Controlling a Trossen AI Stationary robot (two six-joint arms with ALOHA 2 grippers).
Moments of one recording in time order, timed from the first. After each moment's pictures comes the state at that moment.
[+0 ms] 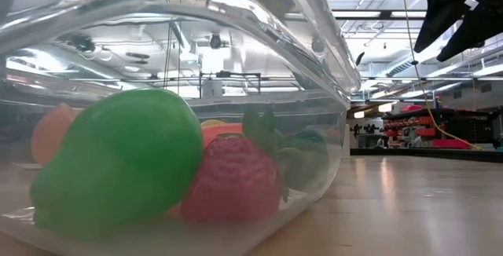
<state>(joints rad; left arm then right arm) -0.05 1.77 1.61 -0.63 -0.01 -0.36 0.68 1.33 1.01 -1.36 0.76 2.06</state>
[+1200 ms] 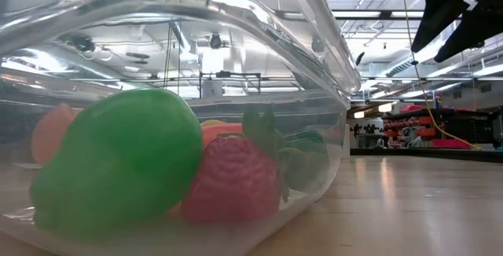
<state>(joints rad) -0.36 2.01 2.02 -1.22 -0.05 -0.35 0.68 1.34 1.01 -1.31 0.77 2.04</state>
